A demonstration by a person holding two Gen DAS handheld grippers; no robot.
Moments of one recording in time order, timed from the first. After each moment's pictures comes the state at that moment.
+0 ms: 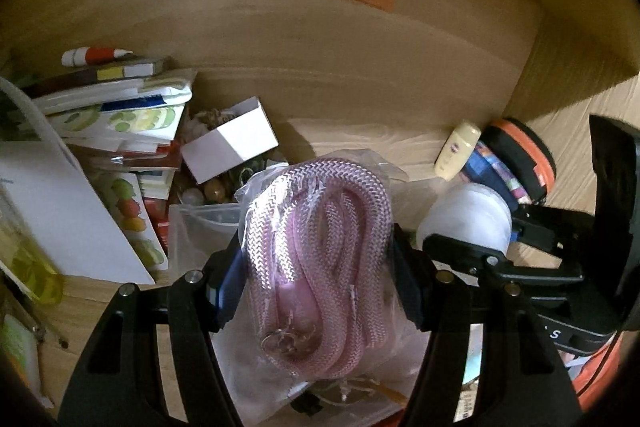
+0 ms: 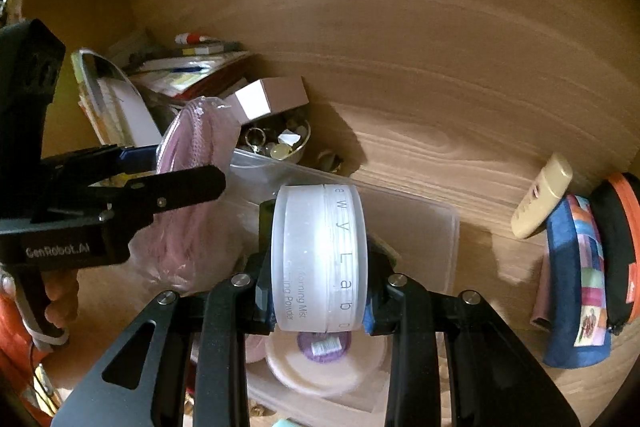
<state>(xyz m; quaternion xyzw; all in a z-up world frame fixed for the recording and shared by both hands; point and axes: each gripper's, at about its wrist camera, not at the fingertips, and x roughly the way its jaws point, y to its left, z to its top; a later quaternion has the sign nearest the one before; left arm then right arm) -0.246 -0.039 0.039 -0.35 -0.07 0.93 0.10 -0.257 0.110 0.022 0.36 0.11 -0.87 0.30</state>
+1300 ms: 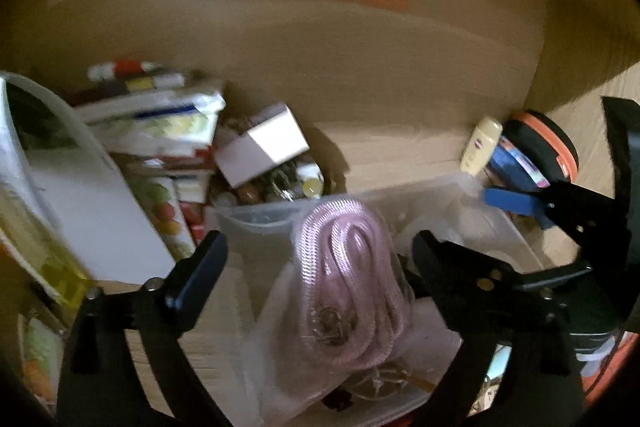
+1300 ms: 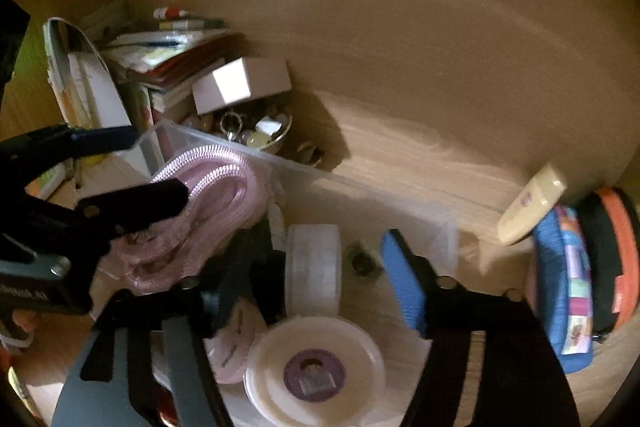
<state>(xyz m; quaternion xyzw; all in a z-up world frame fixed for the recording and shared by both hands) -0.234 -0.047 0.036 -0.32 -0.03 0.94 0.05 -0.257 0.102 0.018 0.34 0.16 -0.89 0.25</state>
